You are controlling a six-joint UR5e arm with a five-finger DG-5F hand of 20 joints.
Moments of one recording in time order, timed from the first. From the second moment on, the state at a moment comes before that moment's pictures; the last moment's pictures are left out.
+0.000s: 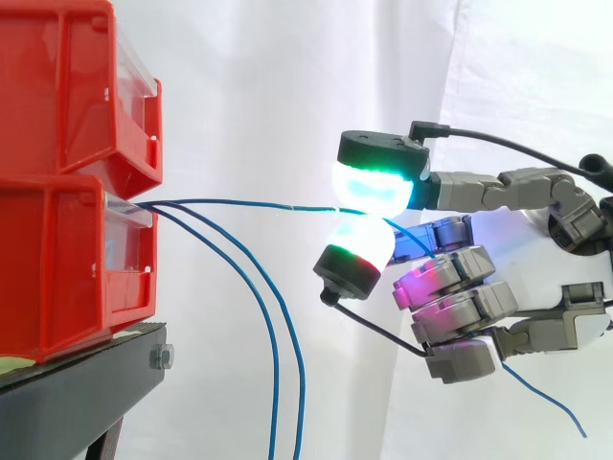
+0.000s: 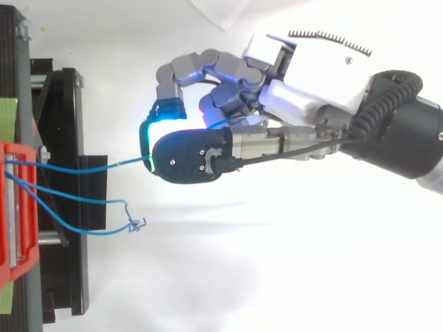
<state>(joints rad) 0.19 -2.22 -1.27 -2.88 -1.04 0.04</state>
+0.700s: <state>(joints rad) 0.19 -2.22 -1.27 -2.88 -1.04 0.02</state>
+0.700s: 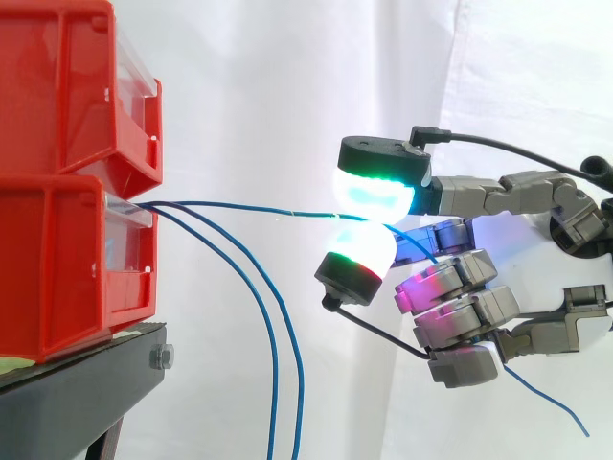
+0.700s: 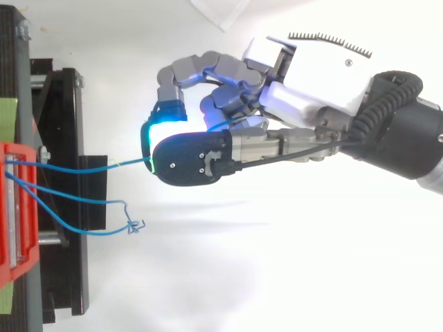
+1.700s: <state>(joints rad) 0.19 -2.22 -1.27 -2.89 -1.04 0.02</state>
